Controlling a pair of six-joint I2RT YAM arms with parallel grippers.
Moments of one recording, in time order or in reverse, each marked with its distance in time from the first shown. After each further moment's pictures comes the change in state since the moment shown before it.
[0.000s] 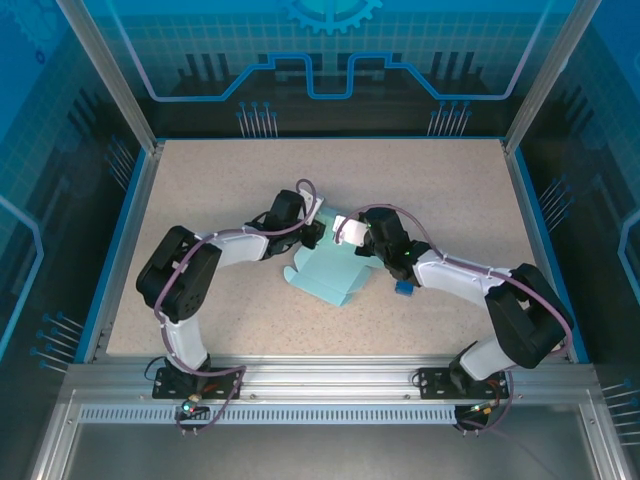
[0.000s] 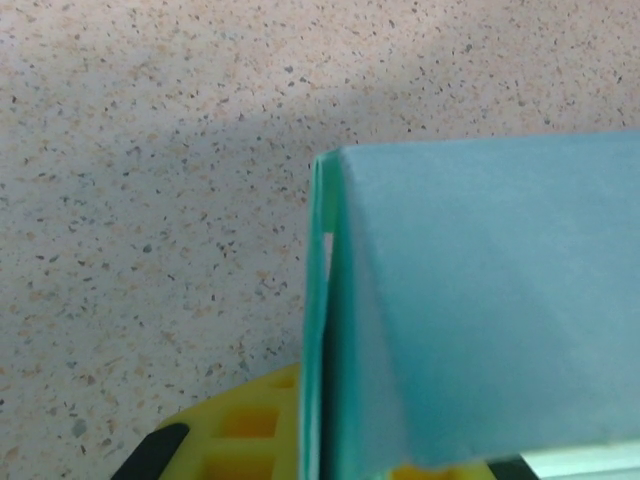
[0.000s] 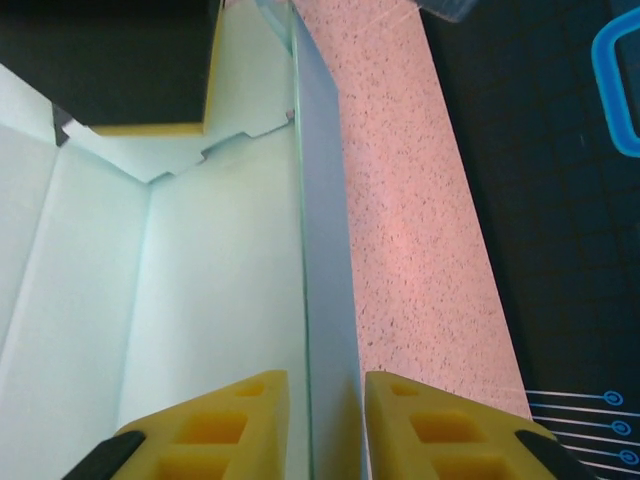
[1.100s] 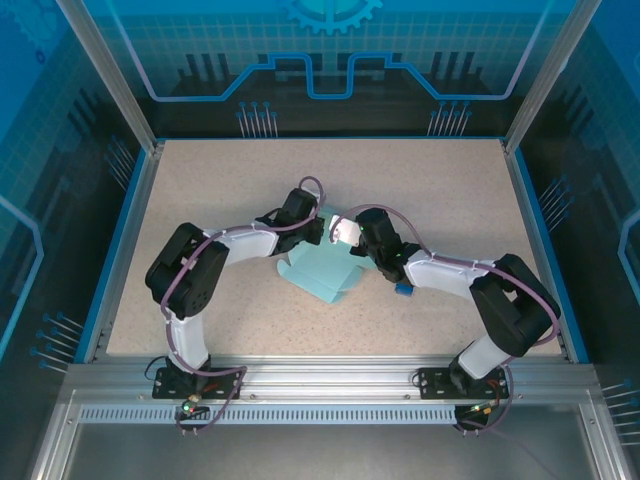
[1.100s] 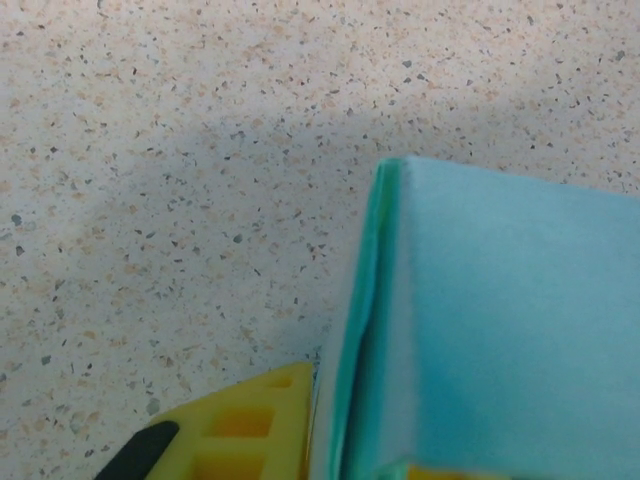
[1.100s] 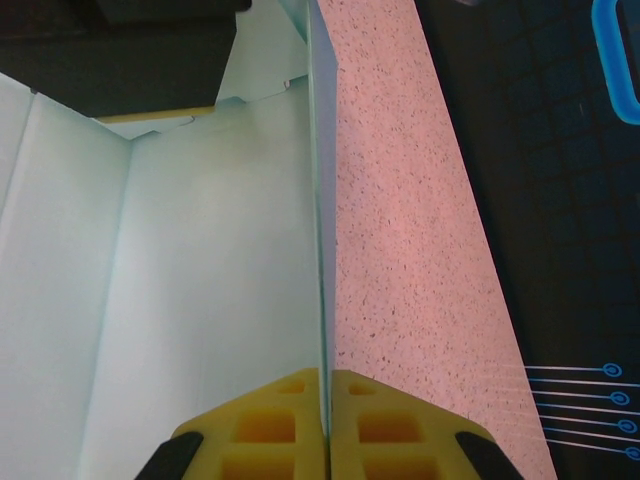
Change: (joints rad) left arm -0.039 0.051 0.087 -0.097 -0.246 -0.106; right arm 0.026 0.083 0.000 0.087 0.090 0.048
